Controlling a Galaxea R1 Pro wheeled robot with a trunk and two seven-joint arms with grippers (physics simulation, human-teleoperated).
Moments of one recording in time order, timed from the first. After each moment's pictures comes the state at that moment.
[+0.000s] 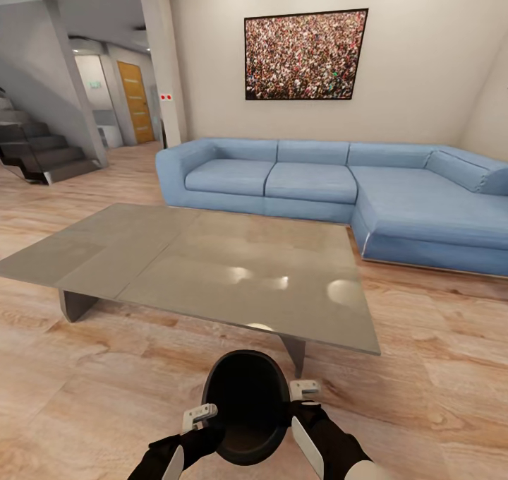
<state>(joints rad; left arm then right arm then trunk) -0.37 -0.16 0.15 -0.59 0.09 0.35 -0.09 -0.52 0.17 0.26 -0.51 -0.23 0.36 -0.22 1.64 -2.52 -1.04</state>
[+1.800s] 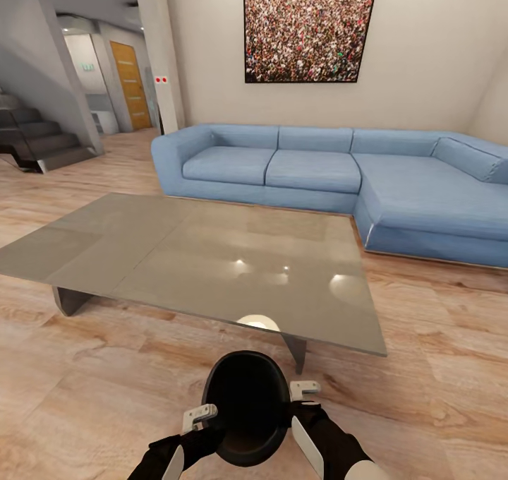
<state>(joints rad) -0.37 -0.16 0.16 -0.59 0.09 0.36 -0.09 -0.52 0.17 0.26 -0.51 -0.23 0.36 -0.22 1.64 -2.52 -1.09</state>
